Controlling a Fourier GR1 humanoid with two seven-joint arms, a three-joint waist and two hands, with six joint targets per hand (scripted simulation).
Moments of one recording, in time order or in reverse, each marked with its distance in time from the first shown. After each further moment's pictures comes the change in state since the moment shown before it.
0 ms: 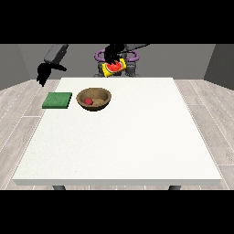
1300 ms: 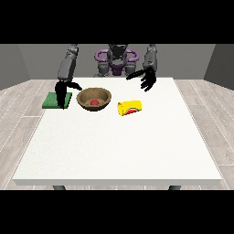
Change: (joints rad) left arm 0.269 -0.015 0.636 -0.127 1.133 0.214 -0.492; right arm -0.139 0.114 0.014 -0.103 -0.044 -0.126 0.075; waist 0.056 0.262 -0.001
